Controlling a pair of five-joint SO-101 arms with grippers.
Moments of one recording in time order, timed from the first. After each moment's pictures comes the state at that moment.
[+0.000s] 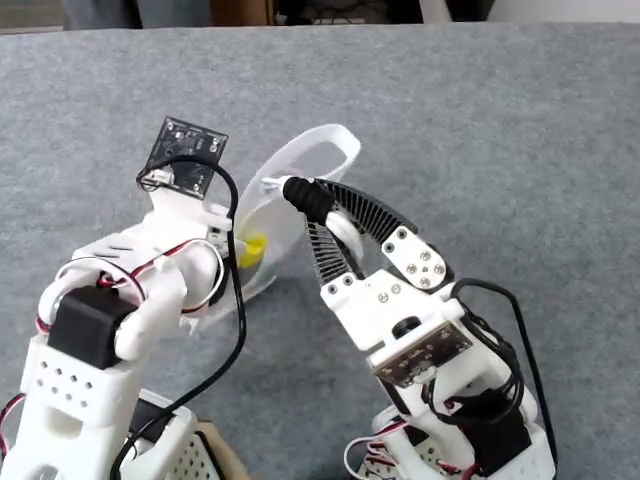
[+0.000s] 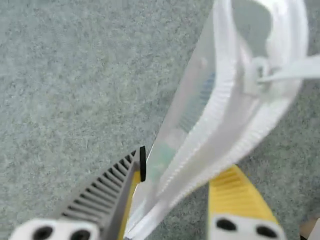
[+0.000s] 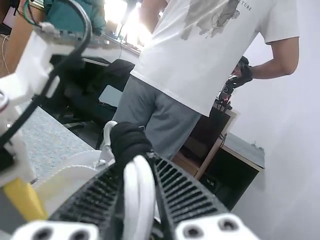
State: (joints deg) left arm 16.8 -53.0 21.8 82.8 0.0; right arm -31.6 -85.6 52.7 33.9 26.2
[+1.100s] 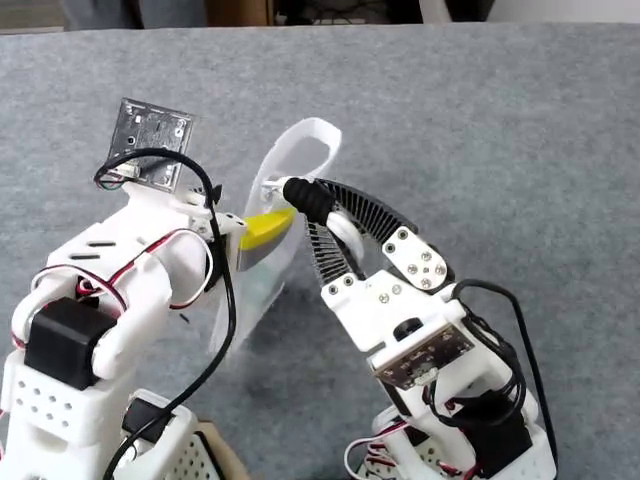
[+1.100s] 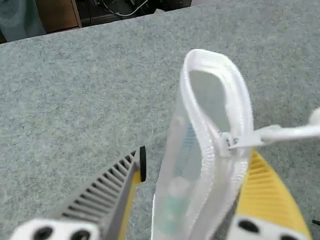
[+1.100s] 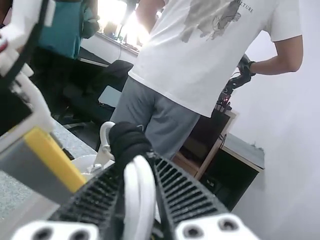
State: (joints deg) left arm 16.8 -53.1 15.3 77.9 3.3; right arm -31.6 -85.6 52.7 33.9 26.2
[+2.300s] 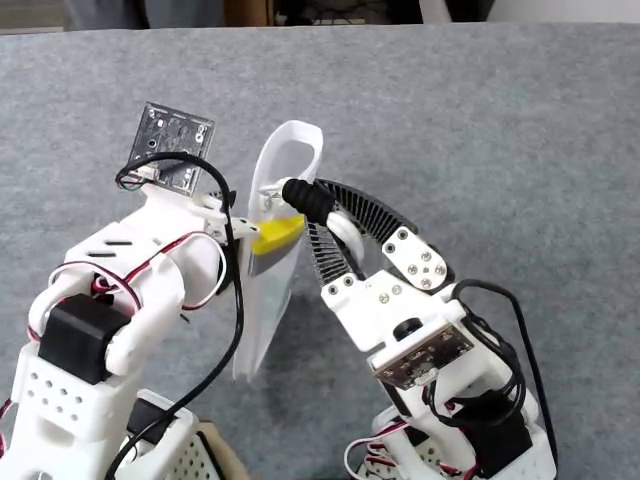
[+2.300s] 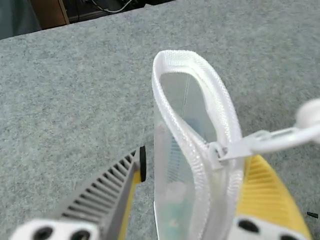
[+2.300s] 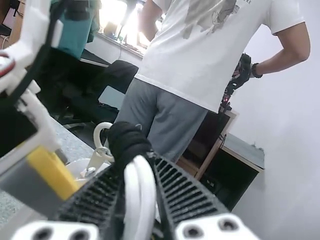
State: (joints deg) left arm 19.5 -53.1 18.4 75.4 3.5; right arm -31.6 -85.6 52.7 33.8 26.2
